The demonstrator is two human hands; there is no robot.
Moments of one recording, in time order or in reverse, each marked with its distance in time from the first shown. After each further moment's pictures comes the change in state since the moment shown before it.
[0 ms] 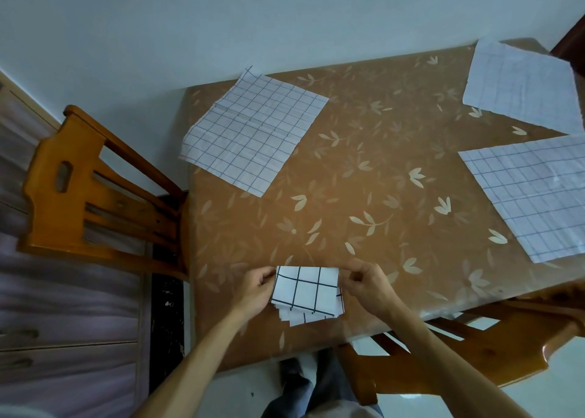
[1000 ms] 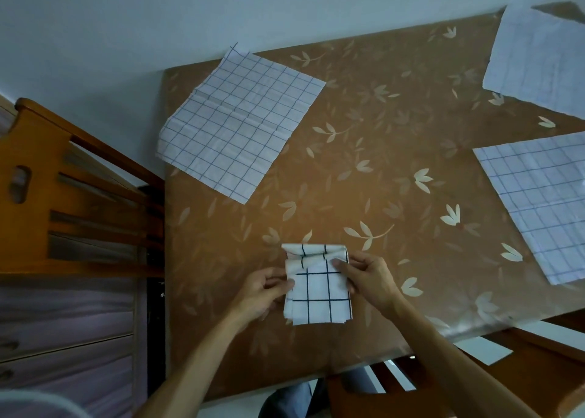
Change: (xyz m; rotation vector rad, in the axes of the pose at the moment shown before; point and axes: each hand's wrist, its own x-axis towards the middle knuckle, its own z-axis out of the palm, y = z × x) left_hand 0.055 0.026 0.026 -0.014 -0.150 -0.176; right_hand 0.068 0.018 -0.035 0.401 0.025 0.272
